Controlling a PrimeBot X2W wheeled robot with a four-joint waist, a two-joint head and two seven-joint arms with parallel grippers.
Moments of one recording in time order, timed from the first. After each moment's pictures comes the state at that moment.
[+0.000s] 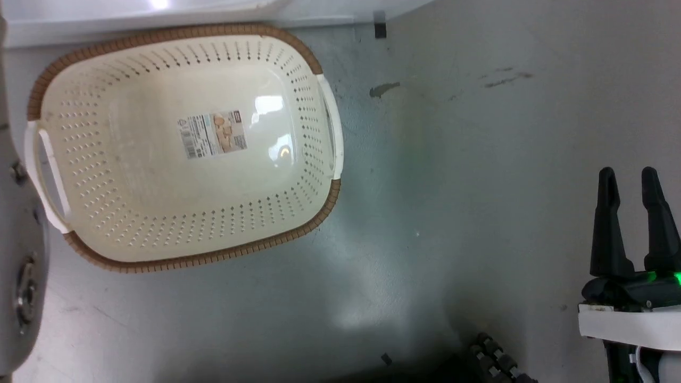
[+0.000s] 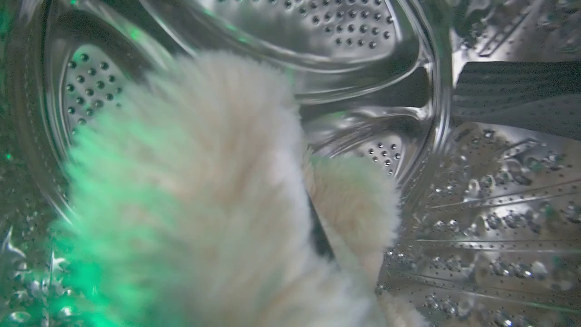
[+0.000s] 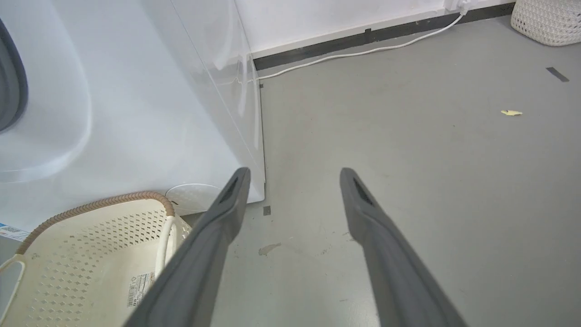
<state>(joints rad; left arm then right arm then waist) -1.65 0.27 -0.17 0.68 -0.22 0.01 -0.24 -0.08 -0.05 -0.07 -0.21 0.41 0.13 -0.26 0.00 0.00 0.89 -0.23</state>
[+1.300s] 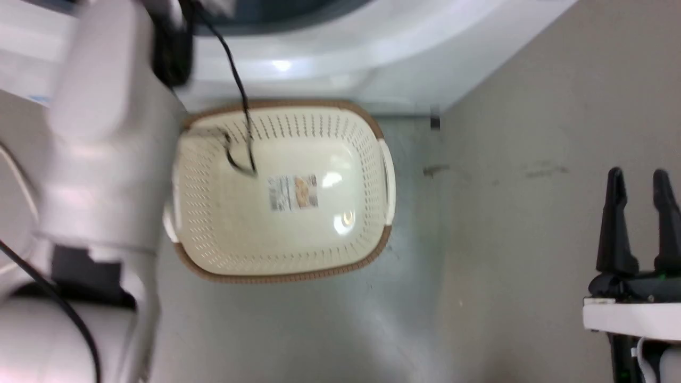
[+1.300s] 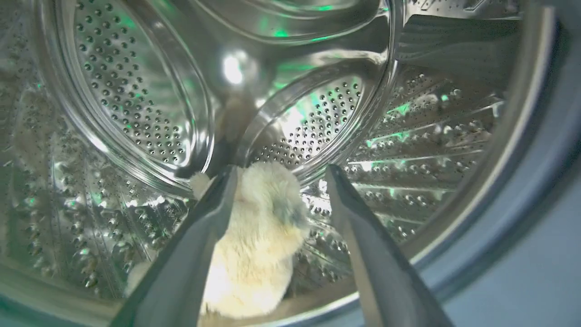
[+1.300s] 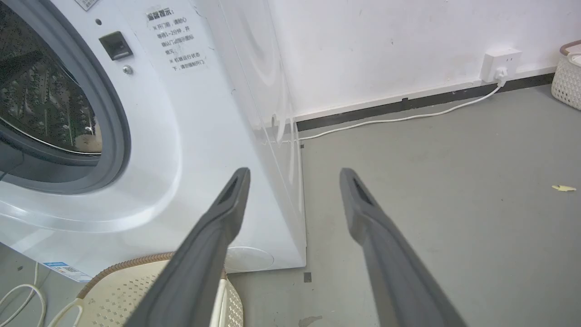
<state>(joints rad) -1.27 0.14 -0.19 0.80 -0.30 -0.09 -0.26 -0.10 -0.05 -0.11 -0.16 0.34 0.13 -0.26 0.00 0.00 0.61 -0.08</state>
